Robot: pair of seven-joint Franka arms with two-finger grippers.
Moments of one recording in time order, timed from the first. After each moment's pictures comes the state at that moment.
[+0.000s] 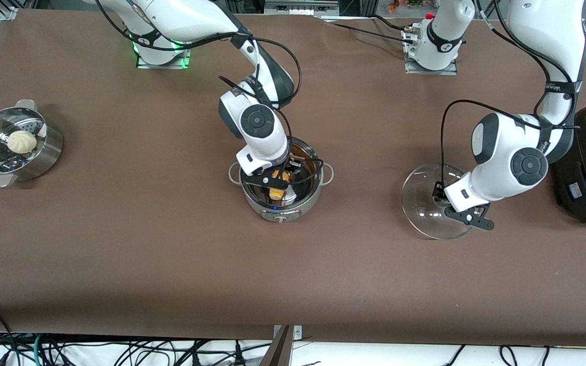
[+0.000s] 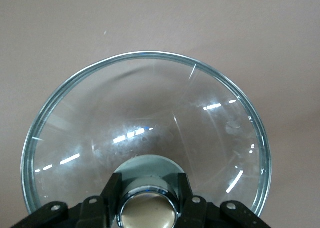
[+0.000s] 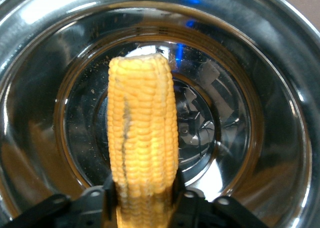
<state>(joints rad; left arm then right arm) -0.16 0.41 0.07 -1.90 -0.07 2.24 0.27 0.73 0.69 -0.01 -1.49 0.14 2.20 0.87</state>
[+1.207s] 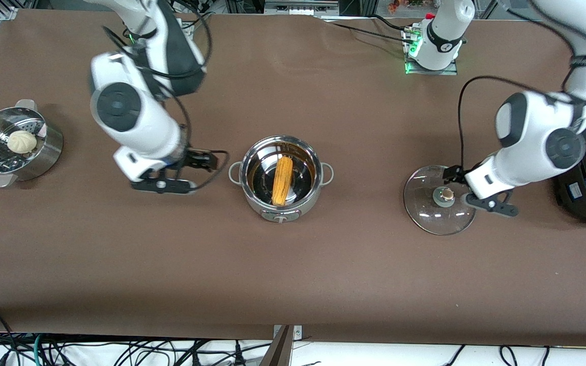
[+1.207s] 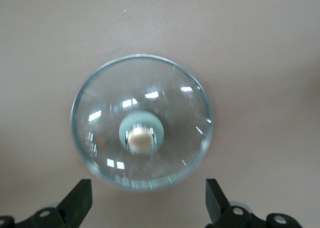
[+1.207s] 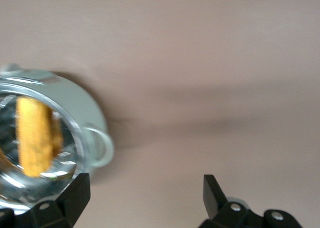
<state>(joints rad) -0.12 0.25 0.06 -1.80 -0.07 1.90 0.17 0.67 0.37 -0.36 -1.47 0.13 1.68 0.38</state>
